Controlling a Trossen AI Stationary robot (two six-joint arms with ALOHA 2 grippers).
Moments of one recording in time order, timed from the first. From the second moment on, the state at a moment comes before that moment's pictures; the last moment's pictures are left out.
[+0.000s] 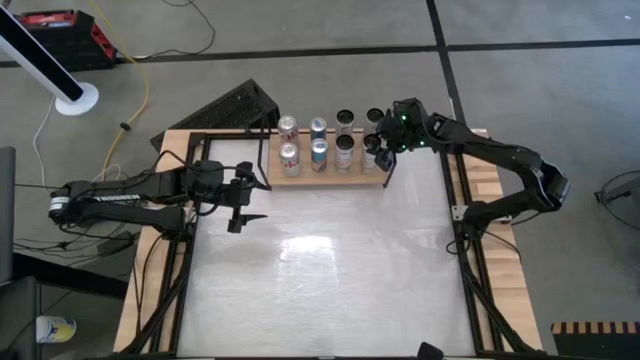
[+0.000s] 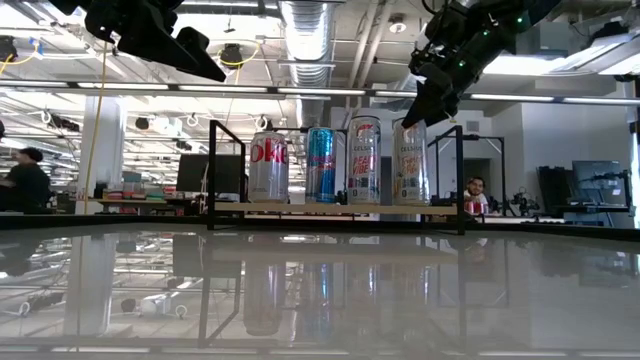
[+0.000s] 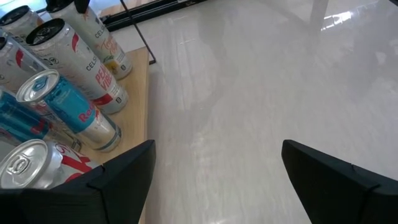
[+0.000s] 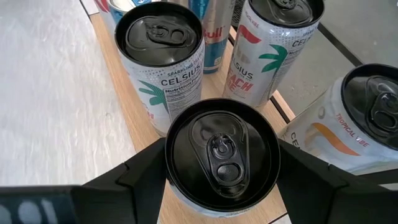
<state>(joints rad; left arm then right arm) 0.16 0.82 0.70 -0.32 0.07 0.35 -0.66 1.33 1.06 -0.49 -0.10 -0.21</state>
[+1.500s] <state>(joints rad) 0.16 0.73 0.70 -0.27 0.08 0.29 -0.36 1.23 1.47 -1.00 -0.05 -0.05</state>
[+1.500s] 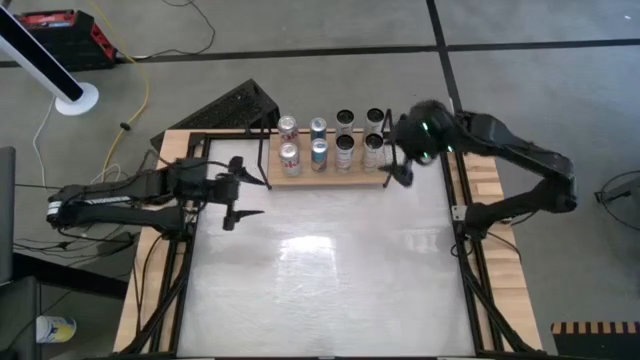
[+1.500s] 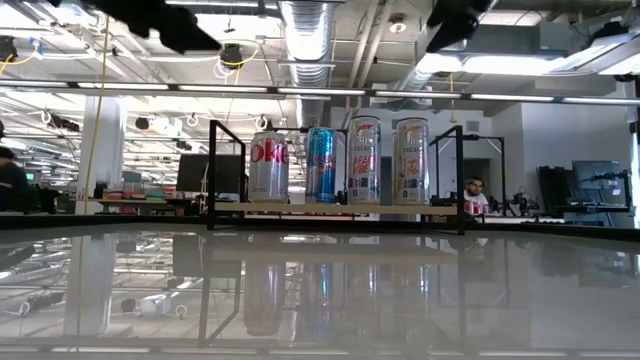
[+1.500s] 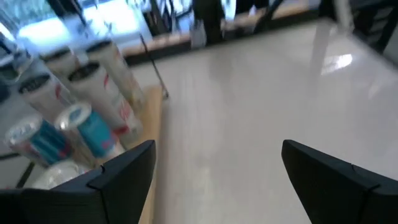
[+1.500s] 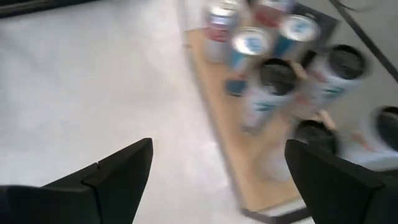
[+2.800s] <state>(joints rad) 0.16 0.21 0.01 0.28 -0.09 0.03 -0.09 0.47 0.01 0.47 0.18 0.25</state>
